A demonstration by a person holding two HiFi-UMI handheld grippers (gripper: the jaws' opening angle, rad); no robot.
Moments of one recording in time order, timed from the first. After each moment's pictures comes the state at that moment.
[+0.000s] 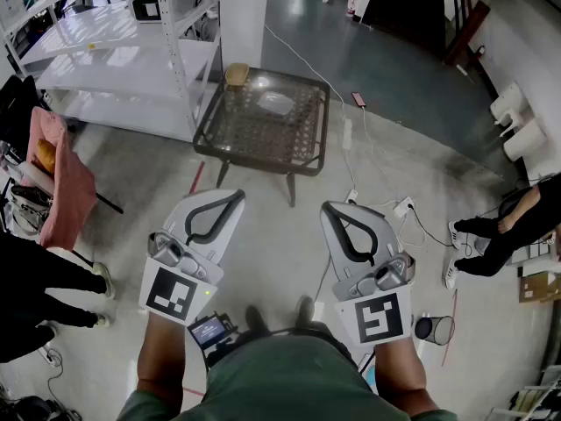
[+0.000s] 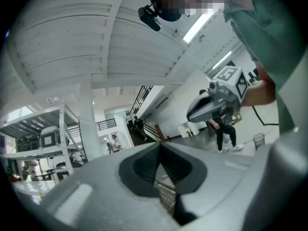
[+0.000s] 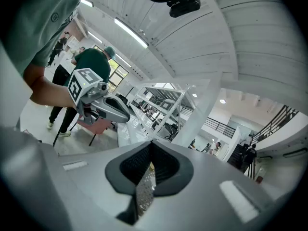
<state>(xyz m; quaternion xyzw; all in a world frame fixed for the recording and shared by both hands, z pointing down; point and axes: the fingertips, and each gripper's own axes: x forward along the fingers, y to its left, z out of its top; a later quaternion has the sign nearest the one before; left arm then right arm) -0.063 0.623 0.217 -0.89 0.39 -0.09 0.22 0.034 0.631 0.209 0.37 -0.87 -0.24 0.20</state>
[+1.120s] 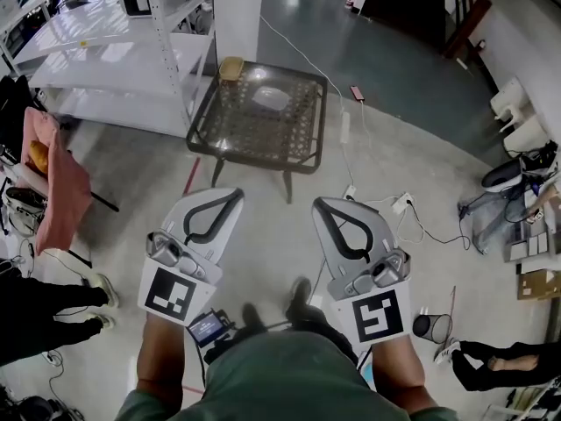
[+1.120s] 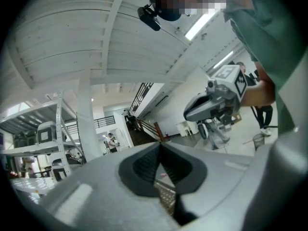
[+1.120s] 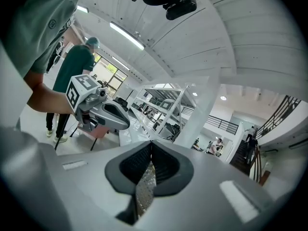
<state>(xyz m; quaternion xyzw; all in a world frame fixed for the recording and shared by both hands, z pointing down) -0.063 0.583 0.232 -0.89 0.39 -0.10 0.21 0.023 0.591 0.218 0.36 -0.89 -0.22 0.18</state>
